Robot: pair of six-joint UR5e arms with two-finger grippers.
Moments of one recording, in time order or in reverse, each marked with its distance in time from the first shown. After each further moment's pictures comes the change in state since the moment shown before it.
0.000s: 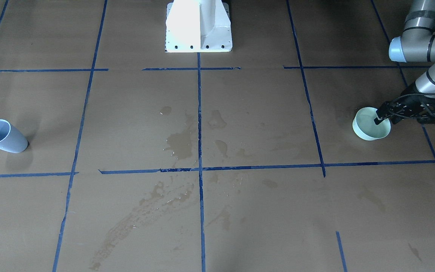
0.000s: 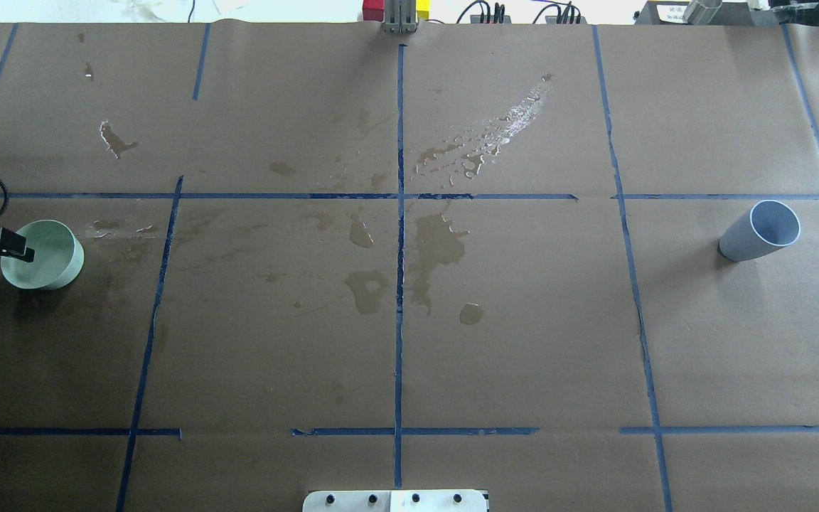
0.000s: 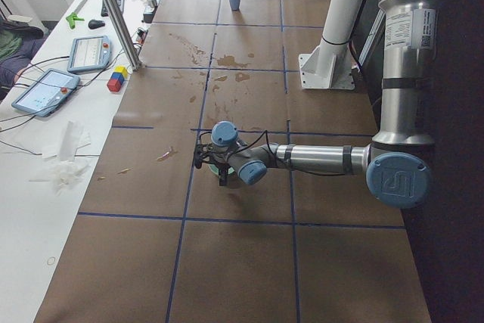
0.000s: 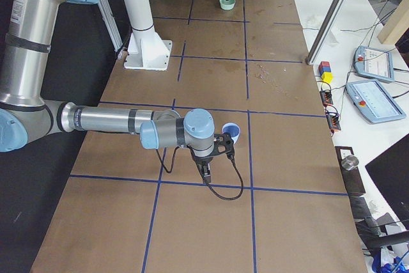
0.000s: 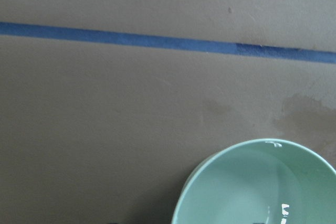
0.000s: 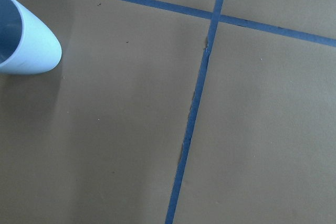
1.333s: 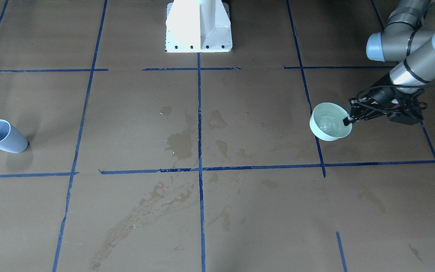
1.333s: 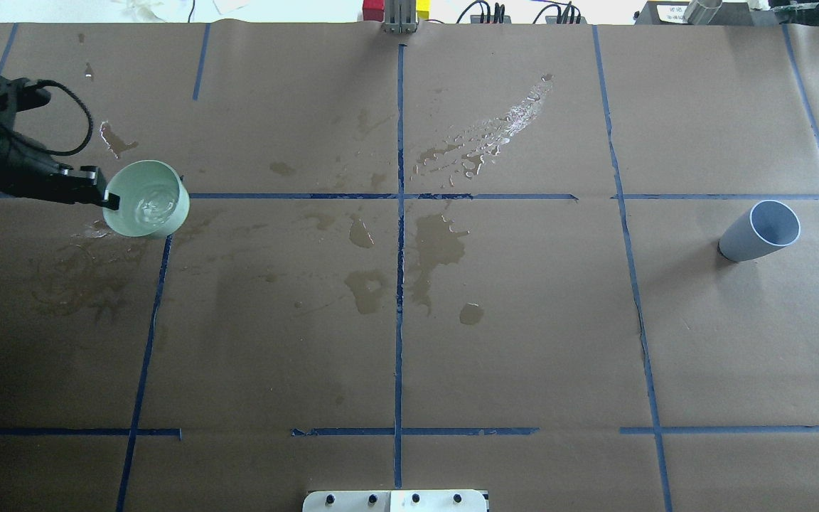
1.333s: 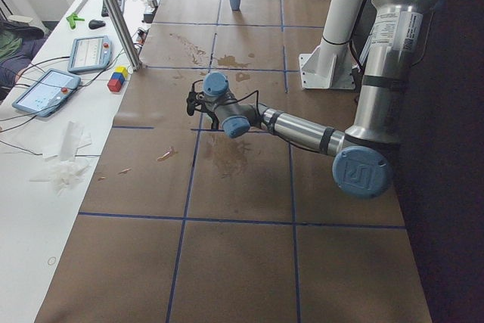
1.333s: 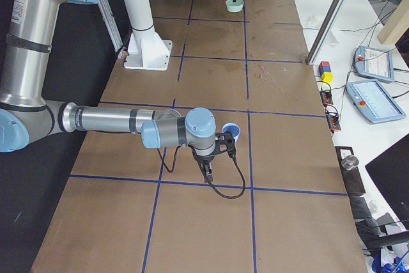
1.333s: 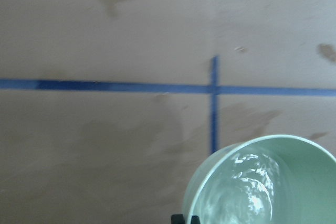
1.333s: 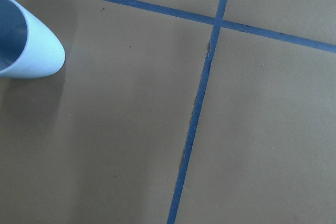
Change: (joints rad) left arm 0.048 -0.256 -0.177 0.148 -0.087 -0.152; right arm -0.001 0.008 0.001 0.001 0.001 -0.001
